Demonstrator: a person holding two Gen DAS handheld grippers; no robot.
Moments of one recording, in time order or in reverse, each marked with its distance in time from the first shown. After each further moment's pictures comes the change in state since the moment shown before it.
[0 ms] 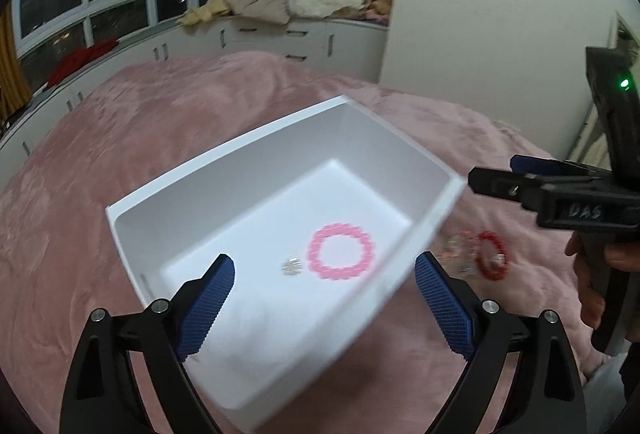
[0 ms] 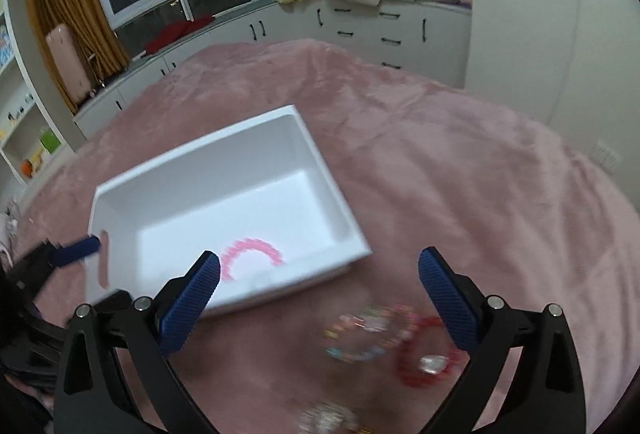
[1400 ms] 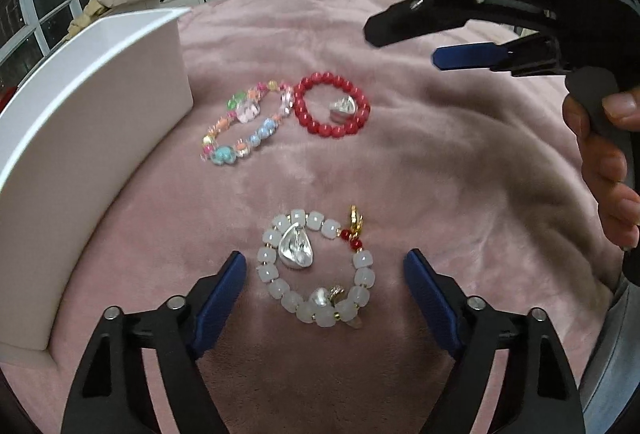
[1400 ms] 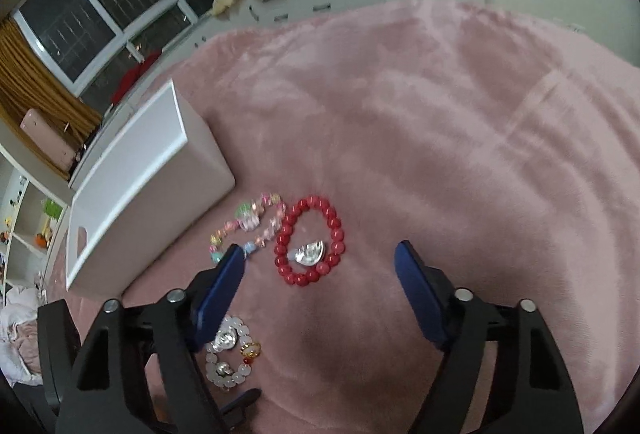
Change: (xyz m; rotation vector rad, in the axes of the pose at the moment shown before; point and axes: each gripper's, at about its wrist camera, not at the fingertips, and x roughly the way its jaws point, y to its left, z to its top) left arm 0.095 -0.176 -0.111 0.318 0.236 -0.153; right arm 0.002 -0.135 -0.116 0.335 0.080 0.087
